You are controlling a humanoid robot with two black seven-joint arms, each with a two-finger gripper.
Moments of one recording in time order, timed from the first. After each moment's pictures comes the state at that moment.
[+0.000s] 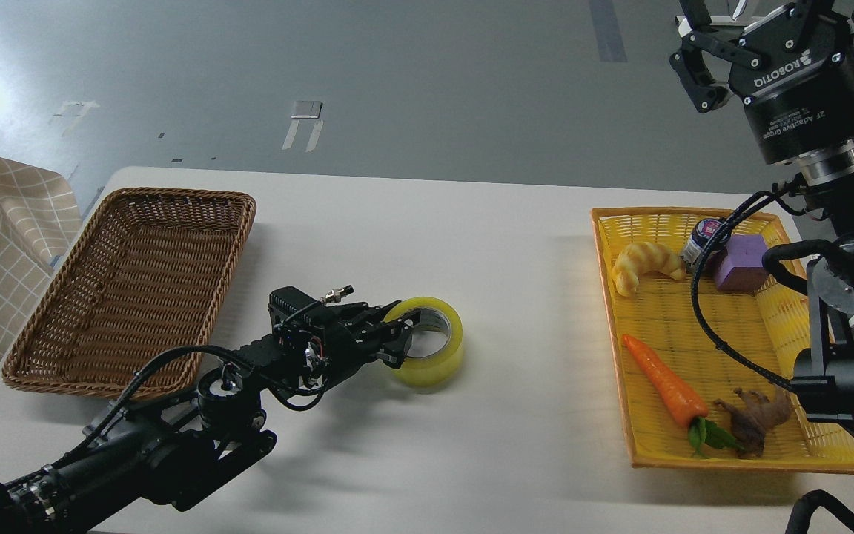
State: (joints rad) left arm -0.40 0.24 -0.64 -1.09 2.18 0.03 -0.12; right arm 0.48 -0.08 1.59 1.45 -0.76 0.45 0.03
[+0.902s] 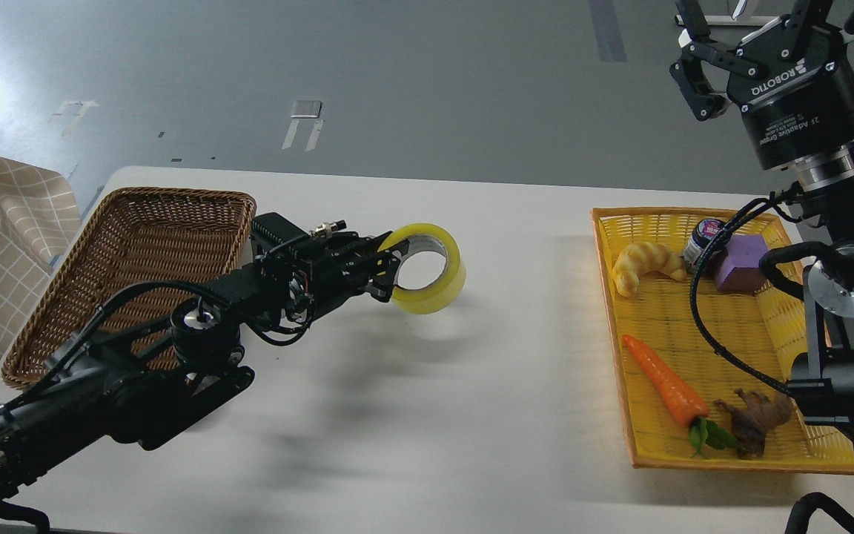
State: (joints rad) left arm -0.62 0.45 -0.65 -1.26 2.18 -0.04 -0.08; right arm 0.48 -0.07 1.59 1.43 -0.76 0.43 0.03
